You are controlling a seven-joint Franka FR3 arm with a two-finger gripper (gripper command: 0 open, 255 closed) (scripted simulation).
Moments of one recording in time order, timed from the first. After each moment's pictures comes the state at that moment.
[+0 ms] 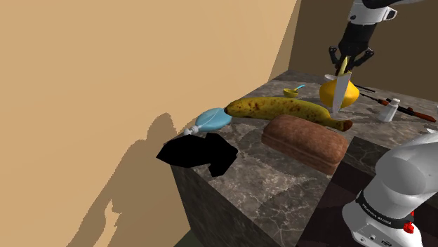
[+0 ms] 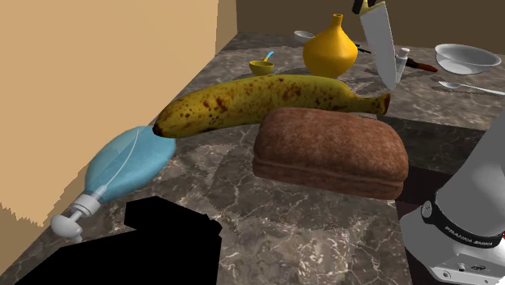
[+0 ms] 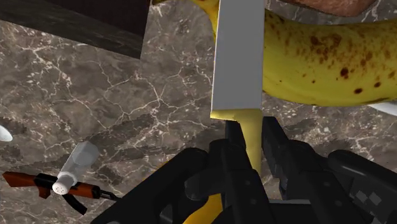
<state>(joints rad) -0.34 -0.73 -0.13 -2.30 -0.12 1.63 0.77</state>
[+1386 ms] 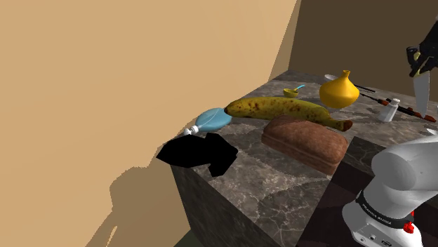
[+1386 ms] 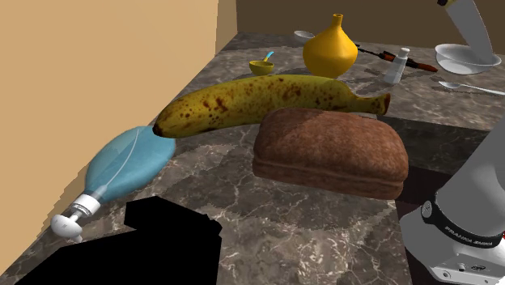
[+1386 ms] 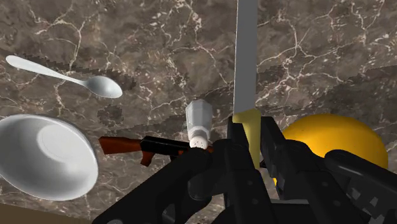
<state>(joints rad) -0.47 -0.79 -0.56 -2.24 -0.38 1.60 0.31</state>
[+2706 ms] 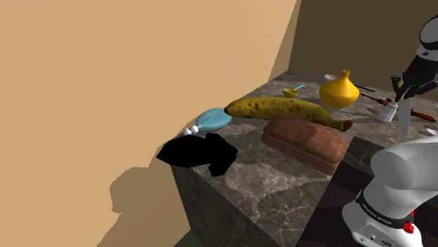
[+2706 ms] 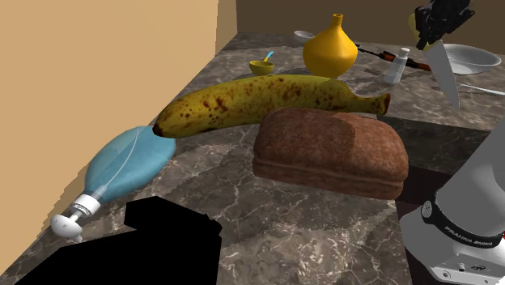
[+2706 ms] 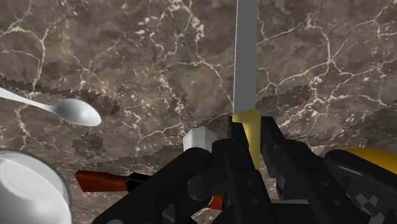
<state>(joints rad) -0.50 -0.81 -0.65 -2.50 -0.47 1.84 0.32</state>
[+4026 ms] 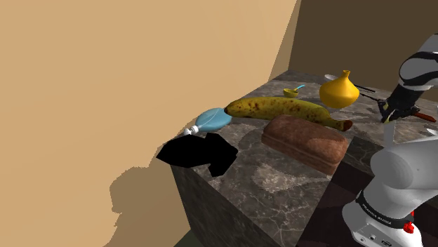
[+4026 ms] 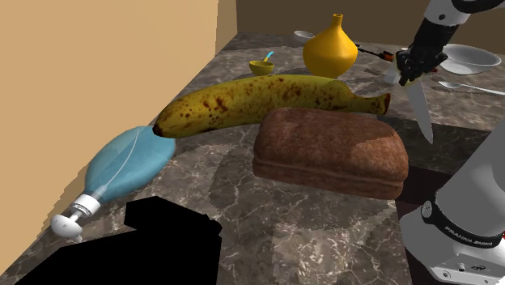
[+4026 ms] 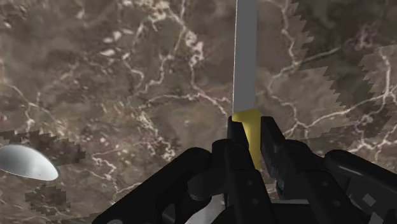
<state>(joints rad) -0.51 -0.73 -0.79 -2.70 -0.57 2.13 0.34</state>
